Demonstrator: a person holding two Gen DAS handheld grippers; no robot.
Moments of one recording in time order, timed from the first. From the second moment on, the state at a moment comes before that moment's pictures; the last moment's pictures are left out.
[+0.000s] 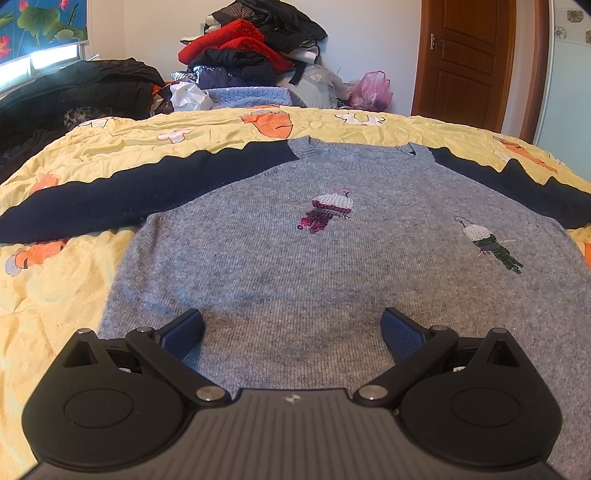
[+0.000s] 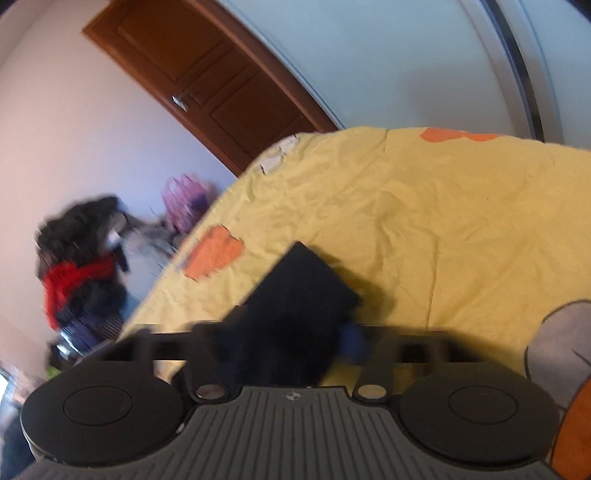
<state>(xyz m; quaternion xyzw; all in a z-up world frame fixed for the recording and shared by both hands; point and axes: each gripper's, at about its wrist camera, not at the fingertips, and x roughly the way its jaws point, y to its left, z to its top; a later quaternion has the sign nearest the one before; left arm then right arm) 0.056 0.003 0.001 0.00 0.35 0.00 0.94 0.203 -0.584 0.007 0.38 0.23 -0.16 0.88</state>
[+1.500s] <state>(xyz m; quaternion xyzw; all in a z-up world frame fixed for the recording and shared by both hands) 0.078 0.024 0.032 -0.16 0.33 -0.10 0.92 0.098 -0.323 0.003 0.37 0.19 0.13 0.90</state>
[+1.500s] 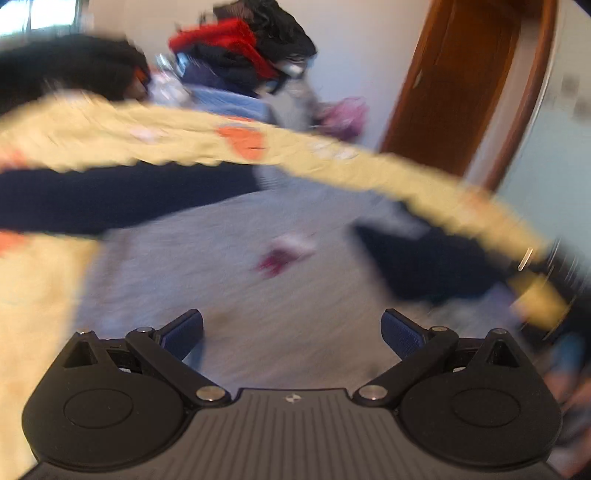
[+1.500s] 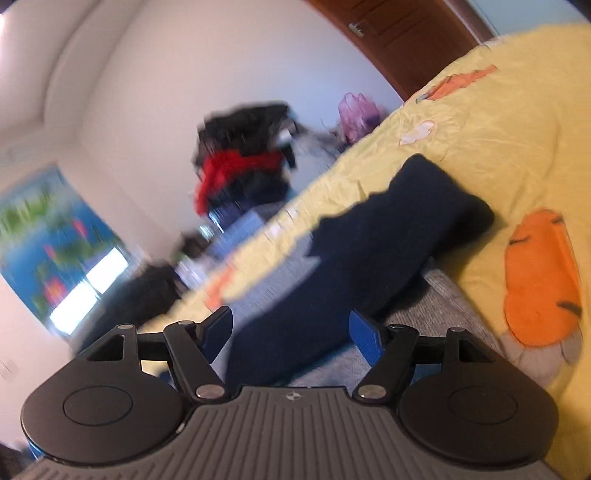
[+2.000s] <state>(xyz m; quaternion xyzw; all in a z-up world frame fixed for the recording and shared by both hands) 0.199 -0.031 0.009 -0.29 0.44 -0.18 0.83 0.102 -0.347 -0.013 0.45 0.18 0.14 0.86</state>
